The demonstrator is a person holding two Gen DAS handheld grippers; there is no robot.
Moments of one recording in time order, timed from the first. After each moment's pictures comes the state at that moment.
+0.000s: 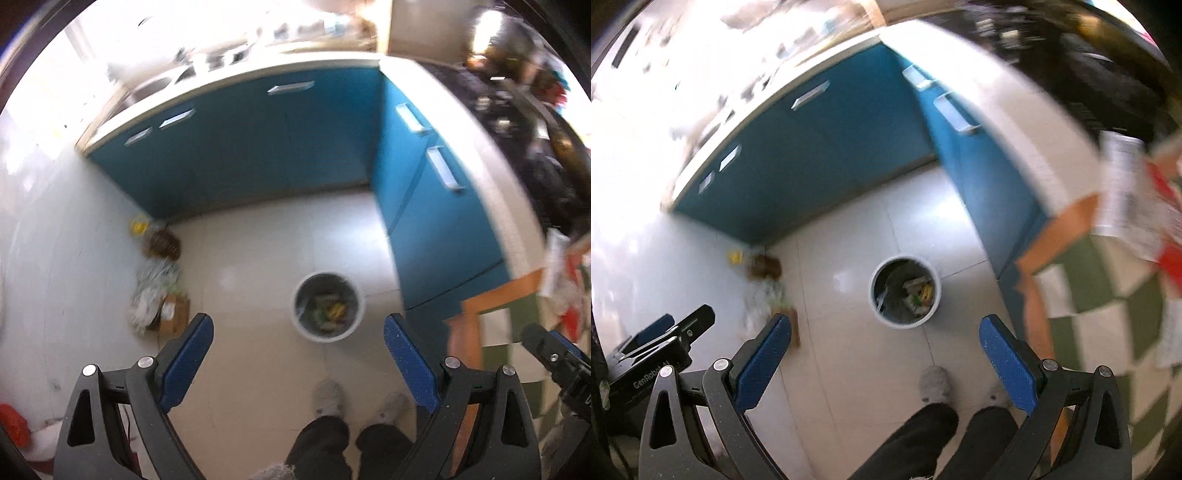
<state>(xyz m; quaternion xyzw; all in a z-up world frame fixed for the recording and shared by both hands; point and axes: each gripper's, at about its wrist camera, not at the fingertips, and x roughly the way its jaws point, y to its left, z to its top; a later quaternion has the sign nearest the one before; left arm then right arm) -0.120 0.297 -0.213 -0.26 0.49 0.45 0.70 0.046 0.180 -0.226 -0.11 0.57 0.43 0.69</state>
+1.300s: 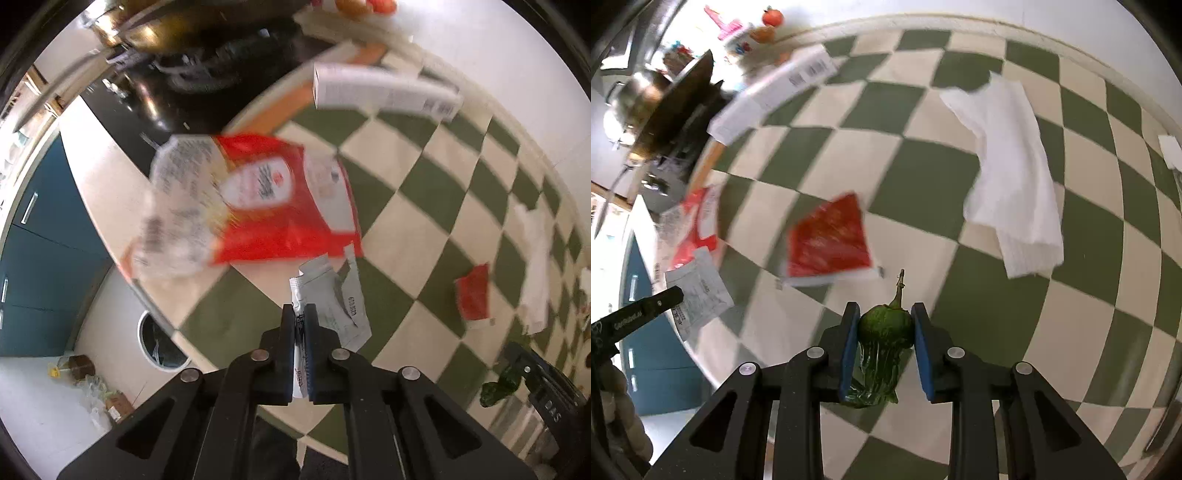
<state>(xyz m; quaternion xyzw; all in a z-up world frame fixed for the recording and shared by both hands) 0.220 0.007 -0.239 -0.11 0.60 0.12 0.78 0.211 -0.250 -0.274 0.09 0.60 0.11 0.79</state>
